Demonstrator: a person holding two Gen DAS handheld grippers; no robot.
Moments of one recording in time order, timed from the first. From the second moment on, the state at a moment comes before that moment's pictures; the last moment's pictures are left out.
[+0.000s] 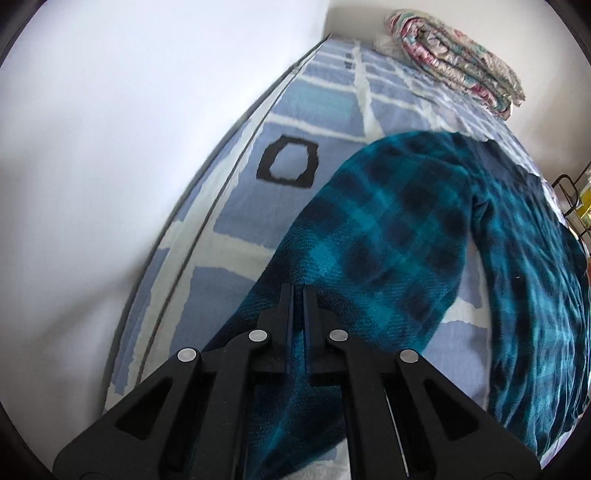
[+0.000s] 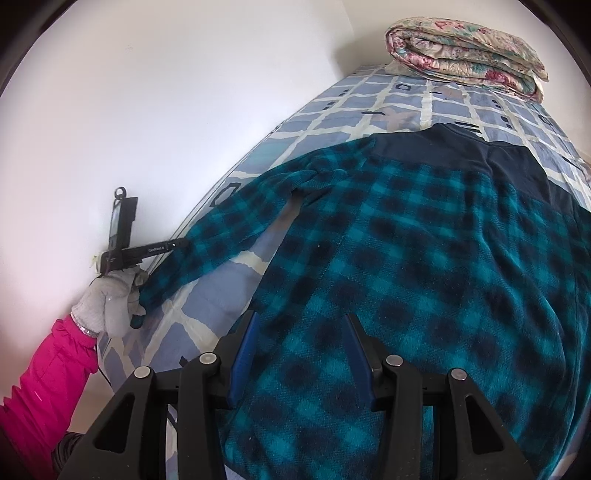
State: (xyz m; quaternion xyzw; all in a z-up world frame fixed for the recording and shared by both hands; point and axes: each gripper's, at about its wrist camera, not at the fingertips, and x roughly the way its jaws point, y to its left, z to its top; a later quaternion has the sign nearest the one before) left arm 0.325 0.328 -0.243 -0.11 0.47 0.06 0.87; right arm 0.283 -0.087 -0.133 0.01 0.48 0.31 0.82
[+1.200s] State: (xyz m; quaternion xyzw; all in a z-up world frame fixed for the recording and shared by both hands) left arm 0.241 0.263 -0.227 -0.10 0.49 -0.01 0.87; right arm 0.385 0.050 -0.183 0.07 0.53 0.31 0.78
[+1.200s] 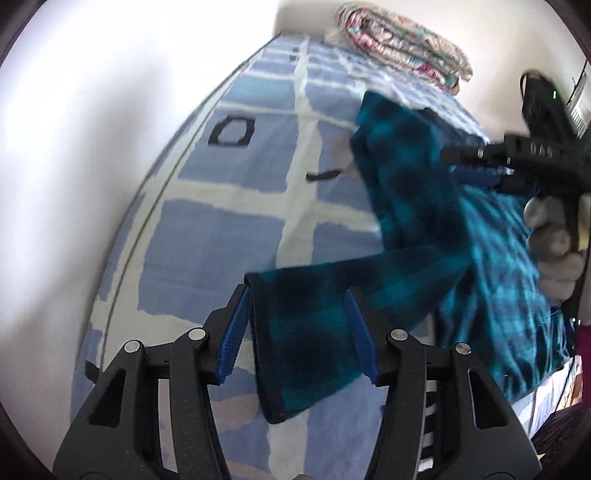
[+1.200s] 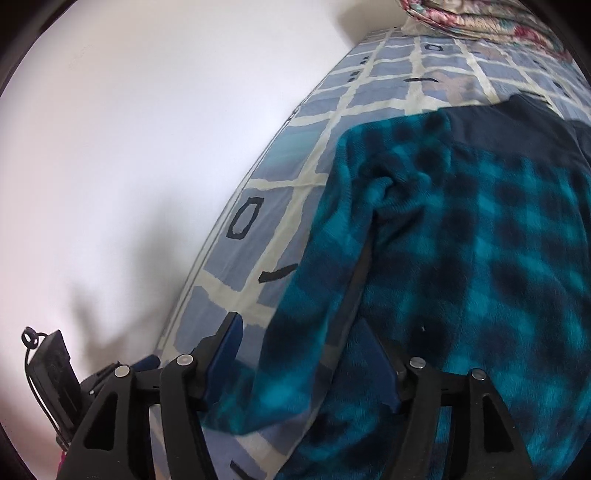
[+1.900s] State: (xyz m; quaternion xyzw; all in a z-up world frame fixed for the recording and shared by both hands) left arm 0.154 0.163 -0.138 -0.01 0.40 -0.18 0.90; right arm 0.410 -0.040 -0.212 0.15 0.57 0.29 0.75
